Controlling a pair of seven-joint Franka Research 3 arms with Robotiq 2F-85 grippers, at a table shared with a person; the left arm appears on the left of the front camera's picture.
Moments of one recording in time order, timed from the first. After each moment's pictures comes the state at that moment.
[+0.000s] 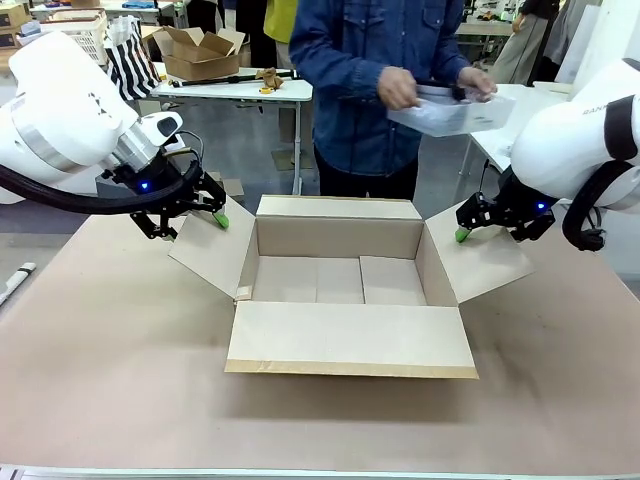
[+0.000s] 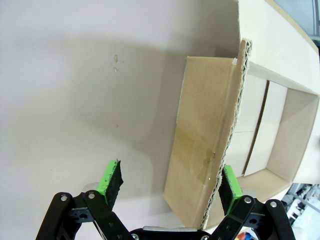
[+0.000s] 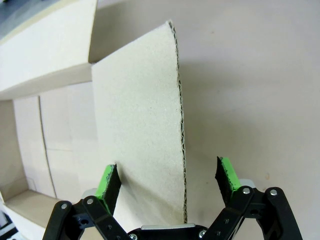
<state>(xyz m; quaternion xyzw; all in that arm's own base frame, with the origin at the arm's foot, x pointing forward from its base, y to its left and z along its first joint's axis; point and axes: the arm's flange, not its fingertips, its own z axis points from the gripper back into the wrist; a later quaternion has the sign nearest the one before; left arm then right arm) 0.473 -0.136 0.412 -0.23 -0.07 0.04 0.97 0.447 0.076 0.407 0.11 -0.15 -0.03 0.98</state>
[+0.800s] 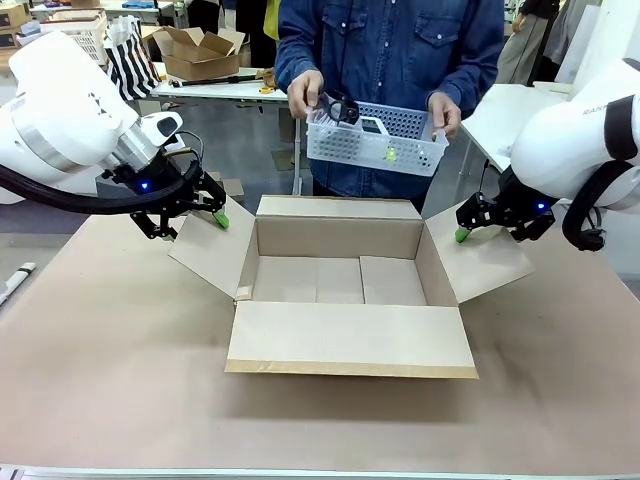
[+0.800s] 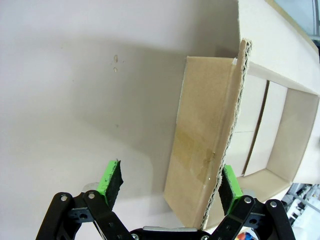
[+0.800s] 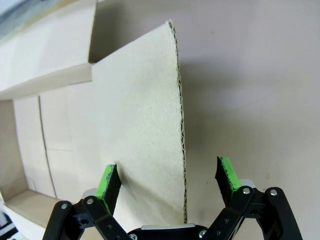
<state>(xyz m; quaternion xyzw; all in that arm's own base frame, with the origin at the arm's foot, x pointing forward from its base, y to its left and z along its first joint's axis) 0.473 -0.136 0.412 -0.23 -0.07 0.04 0.97 0.447 0.076 0.407 0.11 -0.15 -0.03 0.98</state>
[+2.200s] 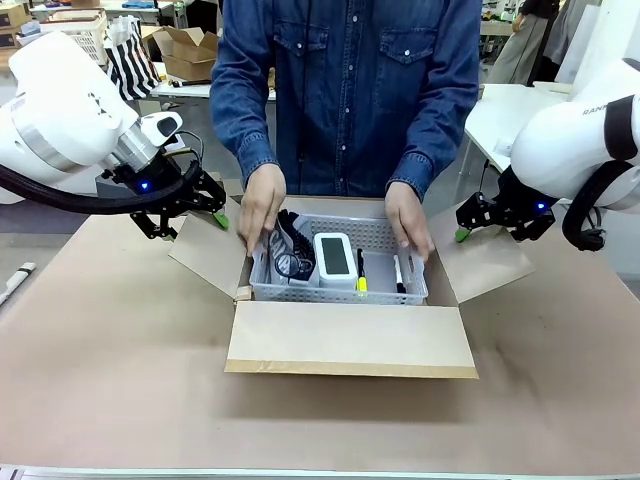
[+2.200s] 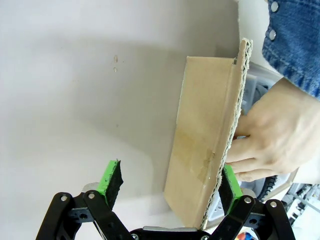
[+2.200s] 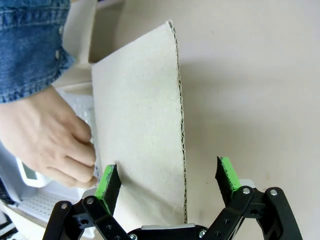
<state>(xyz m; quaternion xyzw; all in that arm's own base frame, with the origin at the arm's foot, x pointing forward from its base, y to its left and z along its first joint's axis) 0.473 -0.136 0.412 -0.23 -0.07 0.04 0.97 0.447 0.076 0.407 0.11 -0.15 -0.03 0.98</state>
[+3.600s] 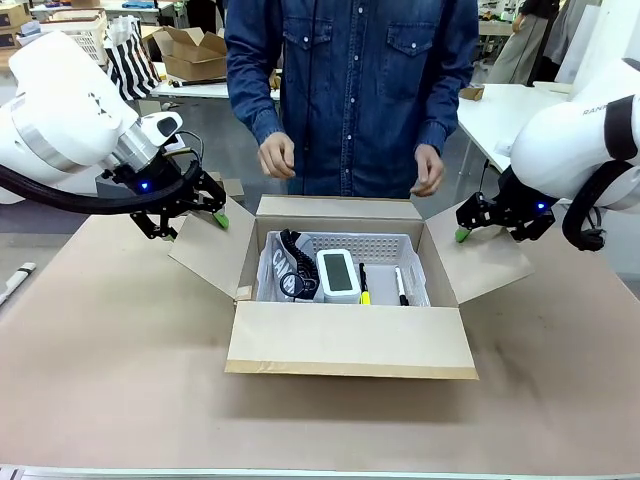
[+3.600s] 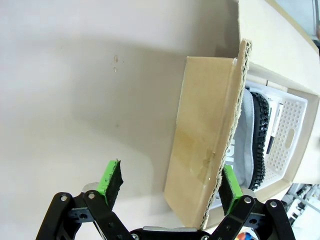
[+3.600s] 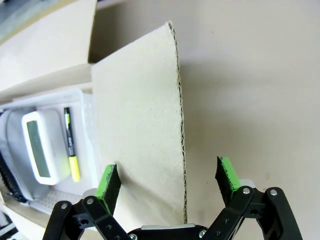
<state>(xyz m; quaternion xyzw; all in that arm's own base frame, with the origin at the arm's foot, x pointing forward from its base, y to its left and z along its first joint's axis) 0.473 -0.136 0.412 -0.23 -0.07 0.04 0.97 0.447 0.076 0.407 0.11 -0.15 -0.03 0.98</state>
